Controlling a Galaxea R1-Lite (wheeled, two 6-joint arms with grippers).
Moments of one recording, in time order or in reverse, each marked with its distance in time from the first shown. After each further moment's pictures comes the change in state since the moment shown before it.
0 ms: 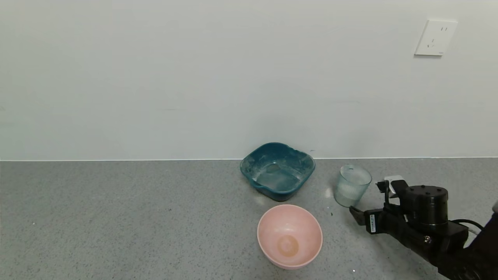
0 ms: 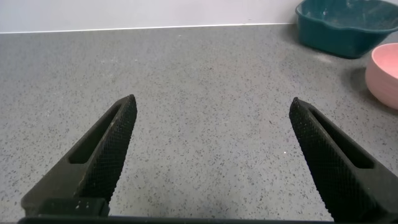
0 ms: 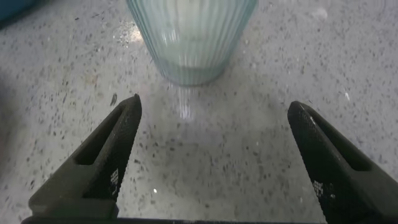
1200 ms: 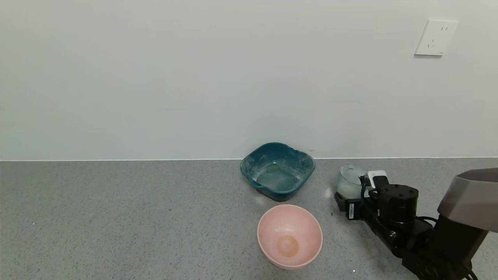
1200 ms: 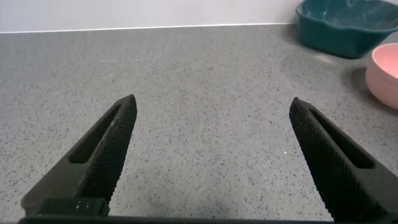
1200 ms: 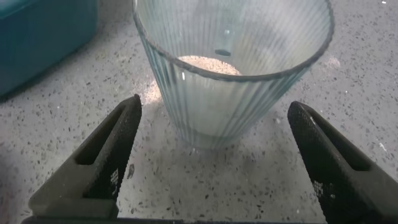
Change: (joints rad) left arm 0.000 0.000 0.000 0.000 0.000 0.000; right arm 0.074 0.187 -0.112 -0.244 -0.135 0.028
